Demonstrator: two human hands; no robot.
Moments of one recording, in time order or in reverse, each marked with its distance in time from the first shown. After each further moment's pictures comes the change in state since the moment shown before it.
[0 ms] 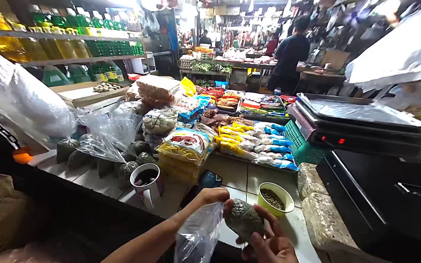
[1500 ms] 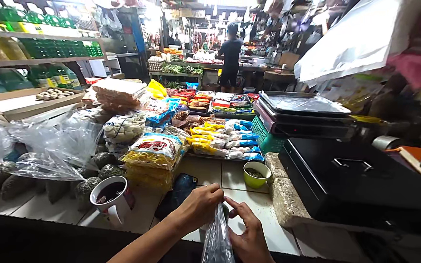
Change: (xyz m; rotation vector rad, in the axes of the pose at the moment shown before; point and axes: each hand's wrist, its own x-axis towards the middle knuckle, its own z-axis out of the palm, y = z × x) left_hand 0.033 -0.020 0.035 0.677 -0.161 0.132; right_hand 0.023 0.033 -0.028 -0.918 0.215 -0.386
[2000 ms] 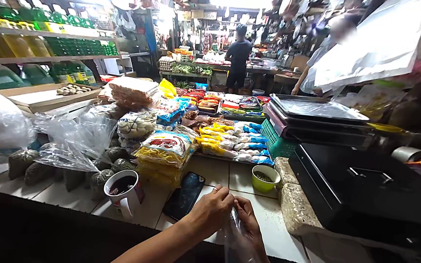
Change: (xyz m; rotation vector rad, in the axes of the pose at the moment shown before) left_hand -0.006 0.012 0.015 0.182 0.163 0.038; right_hand 0.002 0.002 0.024 0.433 0.012 0.013
